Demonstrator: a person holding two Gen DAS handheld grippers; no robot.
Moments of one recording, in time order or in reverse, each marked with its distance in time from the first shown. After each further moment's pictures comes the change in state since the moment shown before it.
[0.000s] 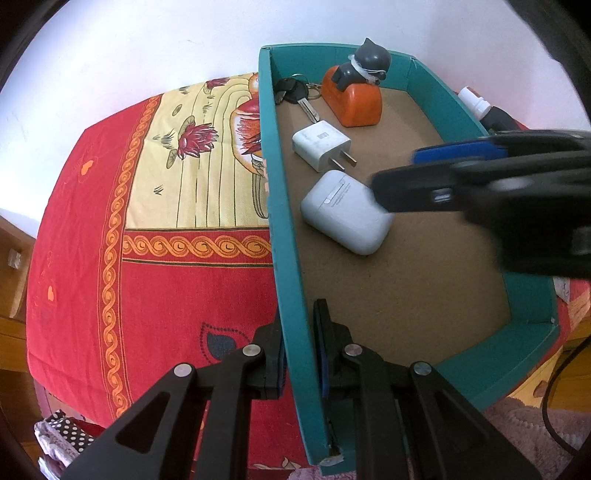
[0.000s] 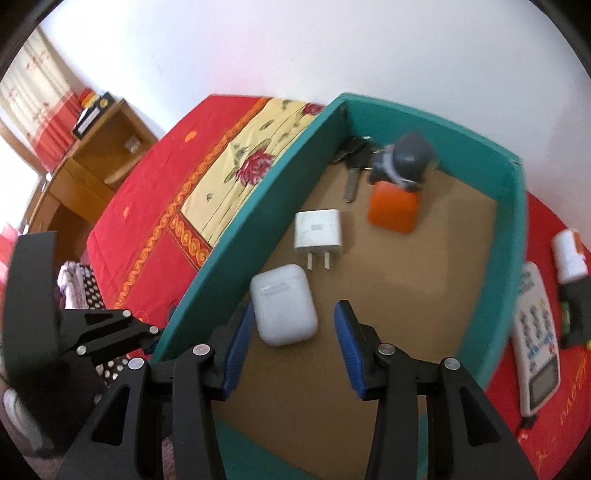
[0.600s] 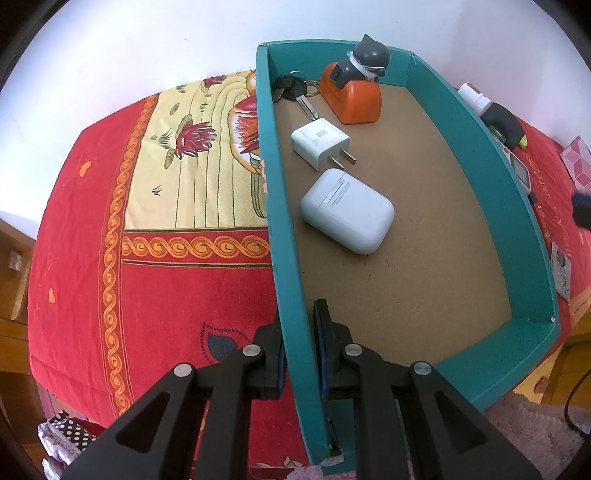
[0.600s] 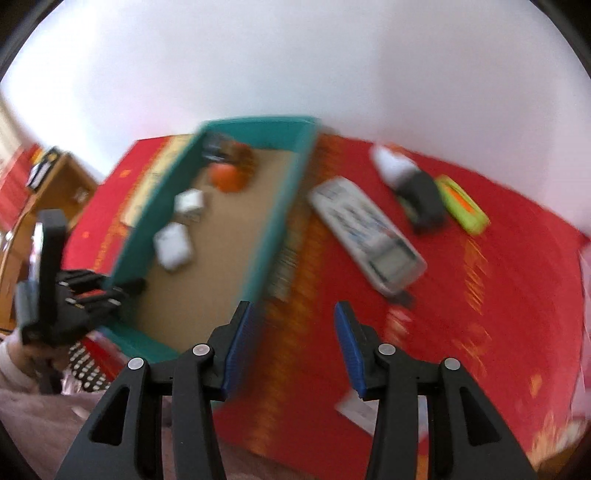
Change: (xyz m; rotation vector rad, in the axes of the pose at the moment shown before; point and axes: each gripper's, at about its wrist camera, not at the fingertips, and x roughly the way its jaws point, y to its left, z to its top) left arm -0.001 -0.004 -0.001 0.010 0.015 0.002; right arm -0.107 -0.090 -0.109 0.240 -0.082 -0.215
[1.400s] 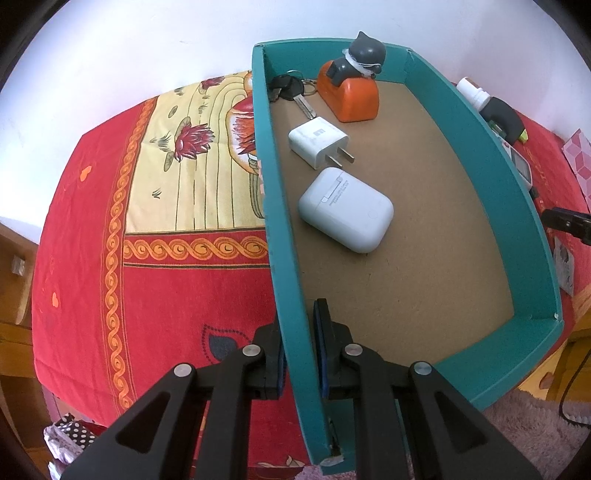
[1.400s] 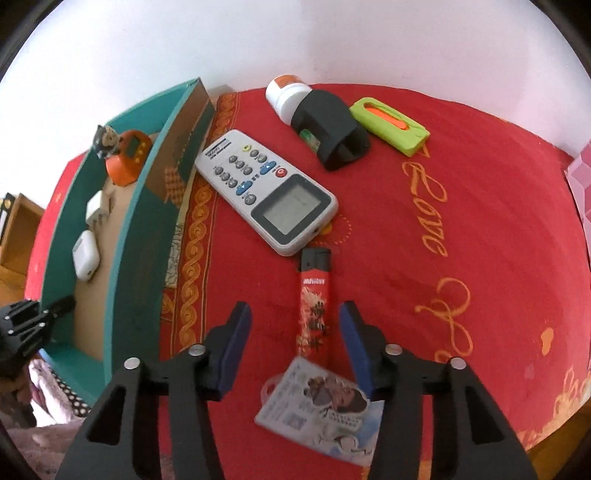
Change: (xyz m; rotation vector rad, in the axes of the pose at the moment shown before) left arm 0.001 -0.002 0.000 0.019 0.003 0.018; right arm 0.048 -0.056 -0.016 0.168 0.074 -0.084
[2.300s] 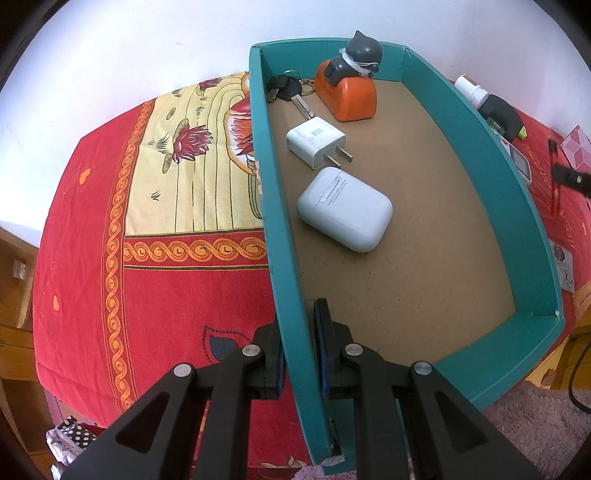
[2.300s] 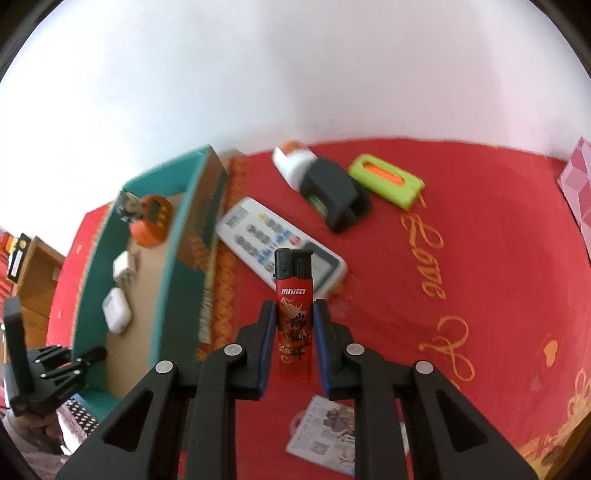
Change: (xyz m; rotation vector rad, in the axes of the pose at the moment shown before) left arm 0.000 -0.002 0.000 0.011 0.001 0.004; right arm -0.045 -0.012 0.006 0.082 -0.195 0.080
